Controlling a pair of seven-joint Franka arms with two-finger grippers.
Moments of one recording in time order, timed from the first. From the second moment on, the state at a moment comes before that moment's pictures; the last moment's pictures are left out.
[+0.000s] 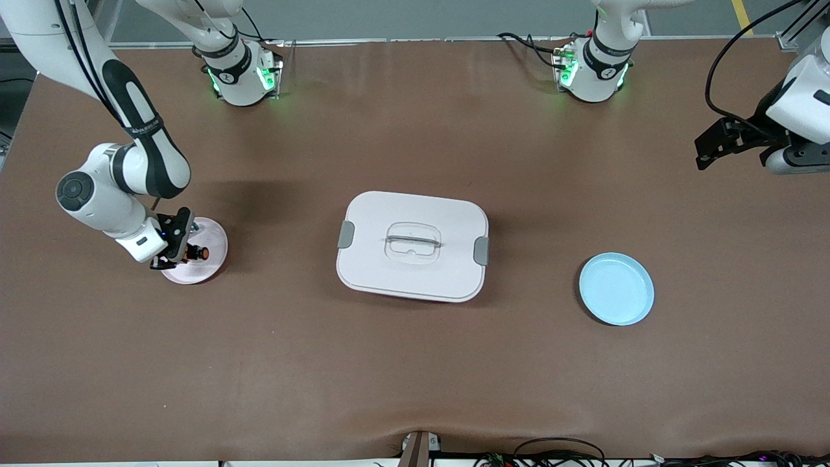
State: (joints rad) left arm 0.01 -0.03 -0.13 -1.55 0.07 1.54 -0.12; right arm -0.15 0.37 0.01 -2.24 0.00 2.64 -1.62
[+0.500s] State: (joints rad) left arm 0.01 -0.03 -0.13 -1.55 0.07 1.53 -0.10; right arm -0.15 0.39 0.01 -2.24 0.00 2.65 -1.63
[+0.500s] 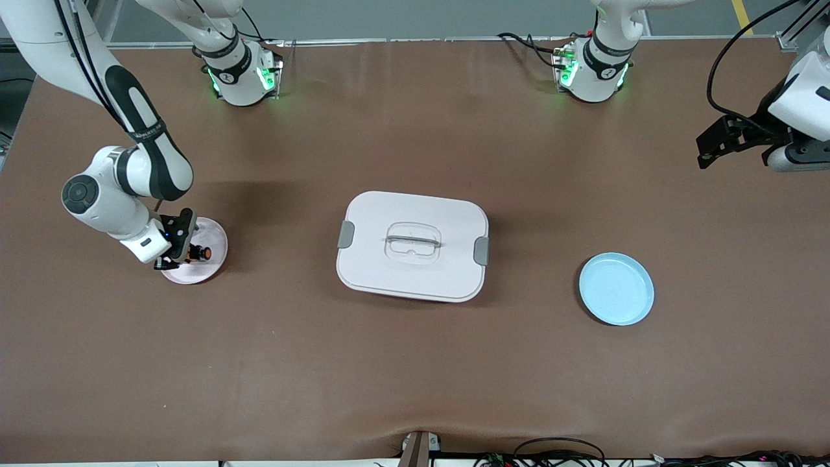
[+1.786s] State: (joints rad) left arm 0.01 -0.04 -0.12 -1.55 0.03 1.48 -0.06; right arm -0.16 0.38 0.01 -2.12 0.00 2.43 -1.64
